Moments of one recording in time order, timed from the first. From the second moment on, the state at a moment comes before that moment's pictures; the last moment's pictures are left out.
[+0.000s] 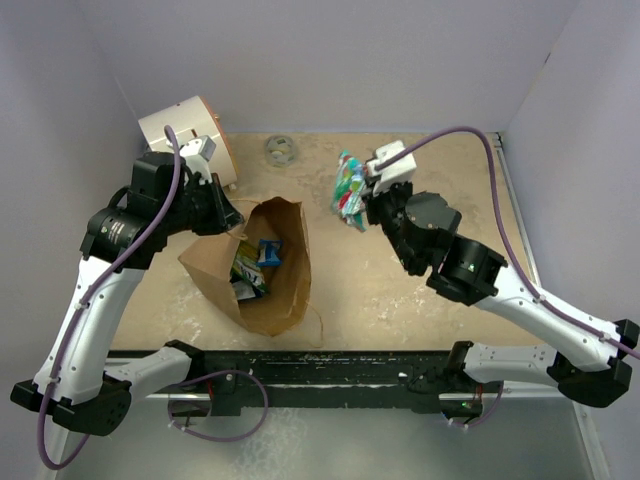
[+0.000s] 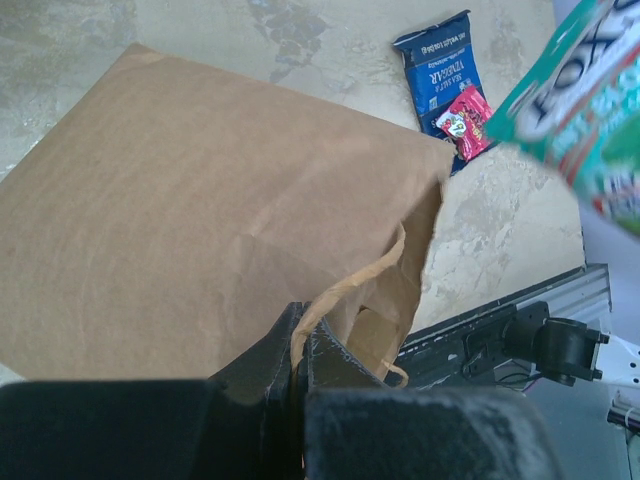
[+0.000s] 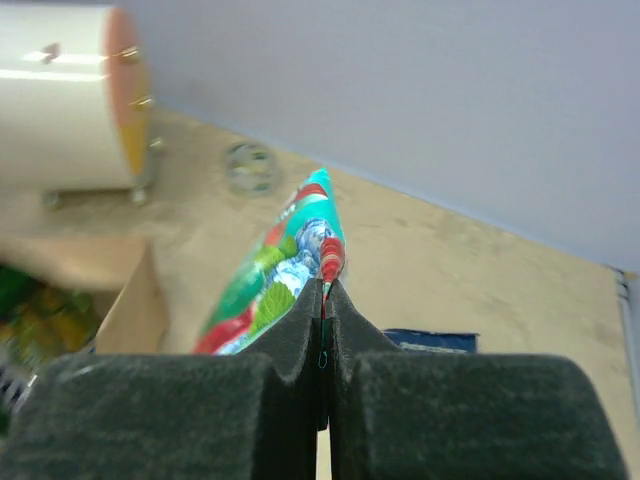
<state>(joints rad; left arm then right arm) -0.37 1.09 1.52 -1.06 0.16 -0.47 1.05 1.09 1.30 -0.24 0.71 -0.15</state>
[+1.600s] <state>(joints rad) -0.37 1.13 1.56 -1.10 0.17 -0.48 0.38 1.77 1.28 -0.55 0.80 -0.10</state>
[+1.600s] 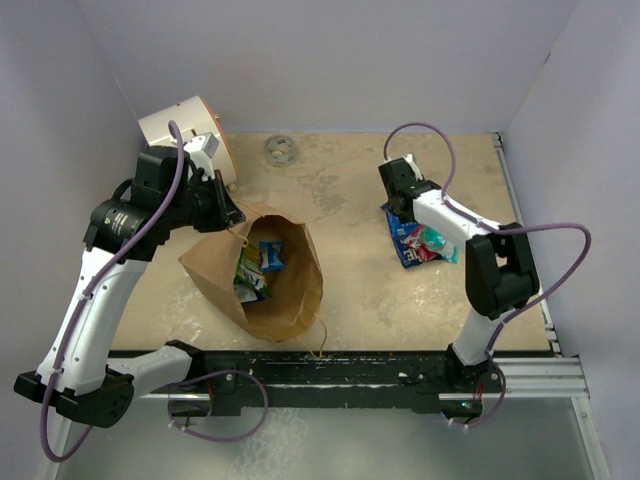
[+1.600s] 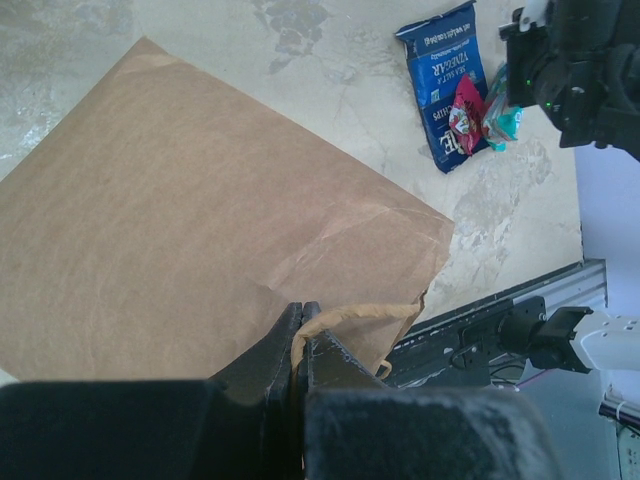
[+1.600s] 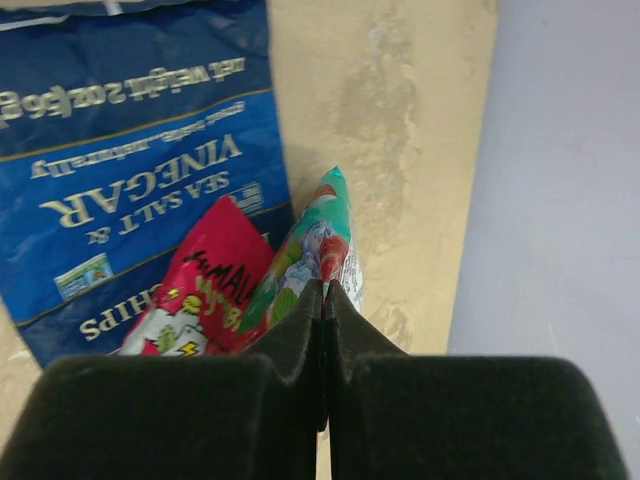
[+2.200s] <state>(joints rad) -0.37 1.10 1.56 -1.13 0.16 -0.48 0.46 1.98 1.37 -0.54 0.71 -0.01</state>
